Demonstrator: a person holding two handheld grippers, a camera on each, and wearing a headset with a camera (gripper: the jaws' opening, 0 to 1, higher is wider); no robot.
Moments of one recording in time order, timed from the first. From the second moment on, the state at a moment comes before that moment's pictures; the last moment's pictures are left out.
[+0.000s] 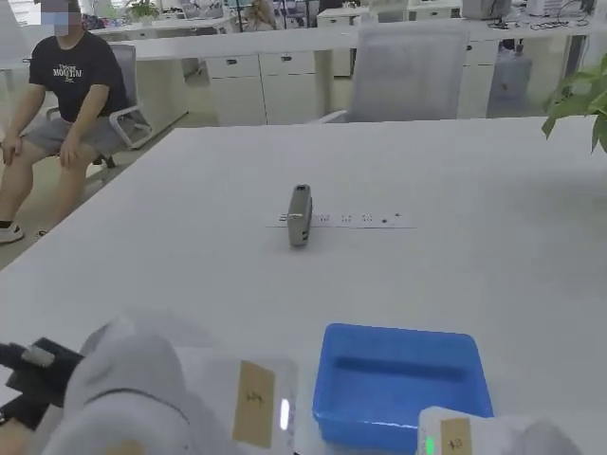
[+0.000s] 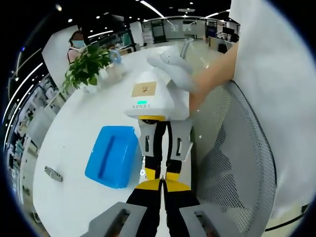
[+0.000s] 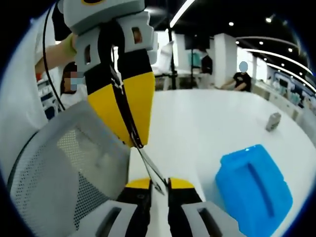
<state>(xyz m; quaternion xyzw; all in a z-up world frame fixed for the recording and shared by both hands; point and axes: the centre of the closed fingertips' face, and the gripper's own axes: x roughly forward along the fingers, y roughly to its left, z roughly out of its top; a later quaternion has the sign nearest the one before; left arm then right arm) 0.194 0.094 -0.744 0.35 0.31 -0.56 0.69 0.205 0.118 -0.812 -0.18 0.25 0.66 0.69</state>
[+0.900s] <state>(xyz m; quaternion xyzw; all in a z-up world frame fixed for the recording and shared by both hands) 0.207 0.108 -0.760 0.31 0.34 -0.56 0.69 0.210 0.131 -0.831 -0.17 0.28 0.66 0.68</state>
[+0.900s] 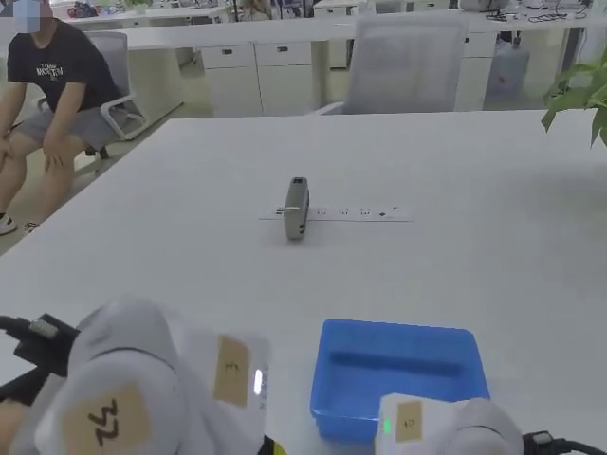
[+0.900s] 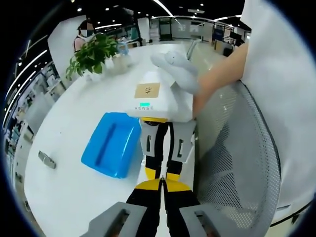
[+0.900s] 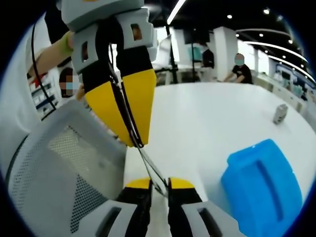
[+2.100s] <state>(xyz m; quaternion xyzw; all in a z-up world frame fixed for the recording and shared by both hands) 0.220 0.140 -0.740 0.00 0.21 -0.32 0.92 0.229 0.120 -0.819 -0.04 0.32 0.63 0.71</state>
